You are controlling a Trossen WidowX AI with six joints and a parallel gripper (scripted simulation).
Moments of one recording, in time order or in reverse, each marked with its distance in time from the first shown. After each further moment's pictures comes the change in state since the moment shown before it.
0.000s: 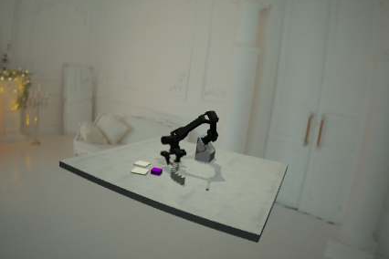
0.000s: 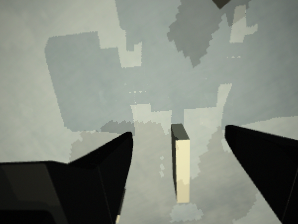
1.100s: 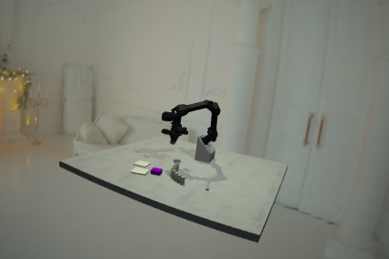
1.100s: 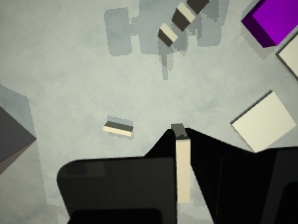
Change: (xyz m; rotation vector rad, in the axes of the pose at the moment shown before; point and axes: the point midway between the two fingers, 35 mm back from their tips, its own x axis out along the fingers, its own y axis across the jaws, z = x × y) arm -0.155 -0.011 -0.001 0.015 -0.002 -0.023
